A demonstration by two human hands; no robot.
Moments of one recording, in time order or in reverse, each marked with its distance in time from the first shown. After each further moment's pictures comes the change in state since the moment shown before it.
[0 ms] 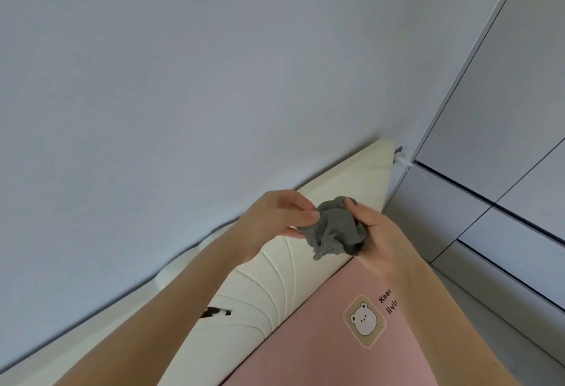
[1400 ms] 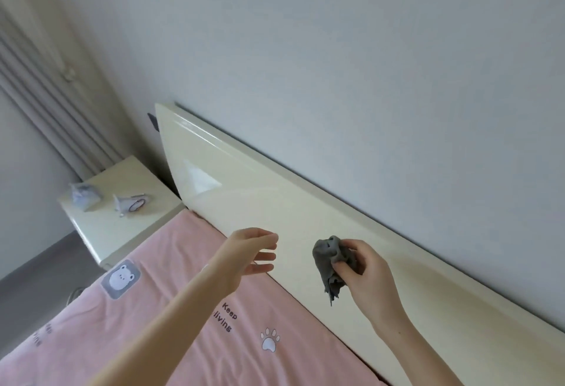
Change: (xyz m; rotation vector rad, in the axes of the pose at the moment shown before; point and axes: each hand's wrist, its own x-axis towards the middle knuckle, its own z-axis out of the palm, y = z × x) left_hand -0.663 -0.224 -0.161 -0.711 1.611 -0.370; right_hand -0.176 0.395 0.504 -0.949 -1.025 -0.062
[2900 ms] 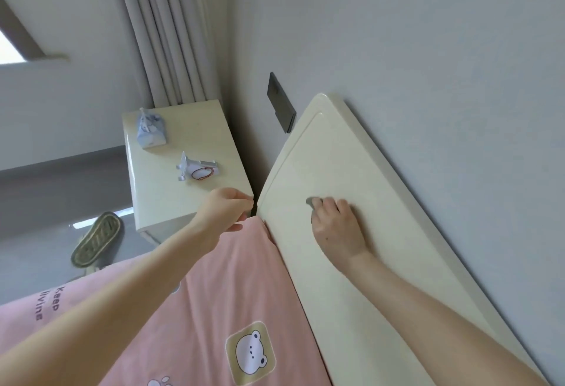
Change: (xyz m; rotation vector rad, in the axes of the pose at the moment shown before) left_hand 0.272 0.016 -0.366 -0.163 0.463 -0.082; right_hand 0.364 -0.035 0.411 -1.723 -0.225 -1.273
